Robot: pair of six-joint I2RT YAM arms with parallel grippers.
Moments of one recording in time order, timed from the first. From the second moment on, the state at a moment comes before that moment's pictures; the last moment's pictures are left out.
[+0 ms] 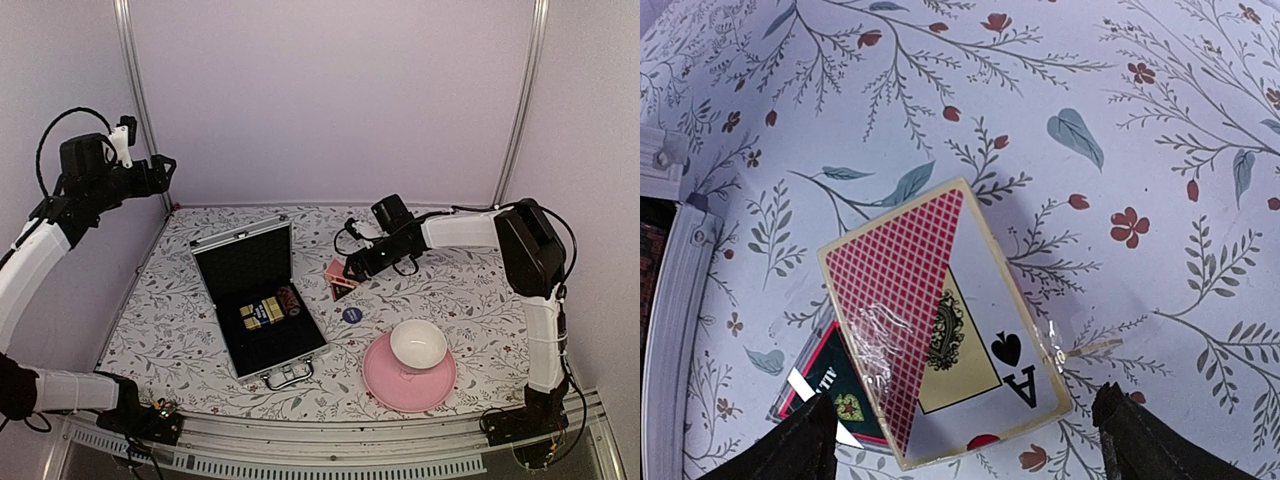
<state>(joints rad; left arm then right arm) -0.11 1.10 1.18 -0.29 0.05 -0.10 0.60 2.17 1.55 -0.30 -0.23 -0.04</state>
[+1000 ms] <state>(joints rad) -0.11 1.03 0.97 -0.15 -0.10 0.01 0.63 2.26 1.67 -0.40 -0.19 -0.22</state>
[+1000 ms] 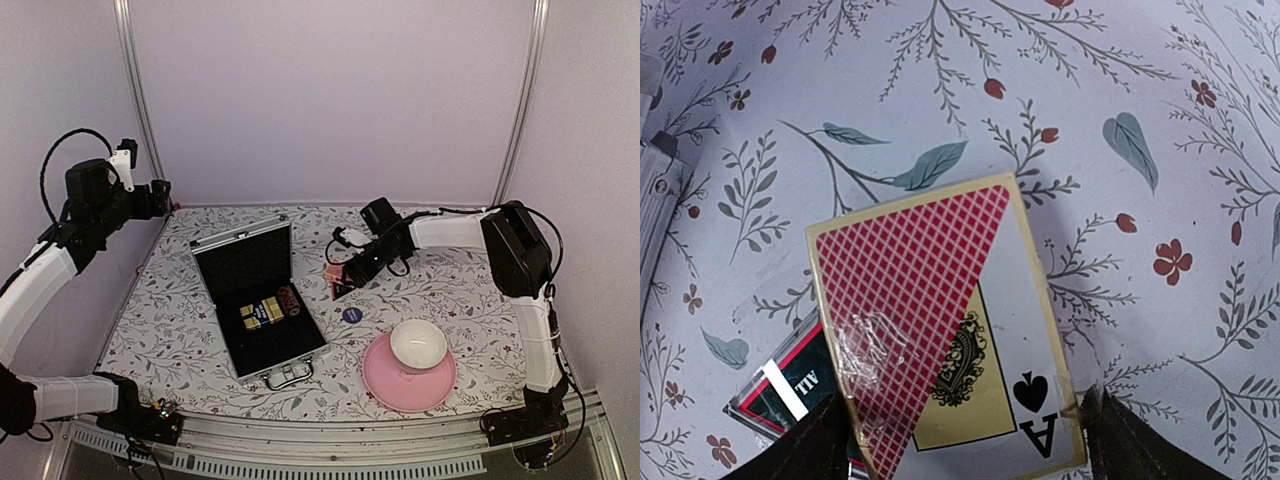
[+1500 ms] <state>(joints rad) -0.11 1.03 0.96 -0.15 -0.10 0.01 0.63 2.26 1.68 -0.41 -0.13 -0.19</state>
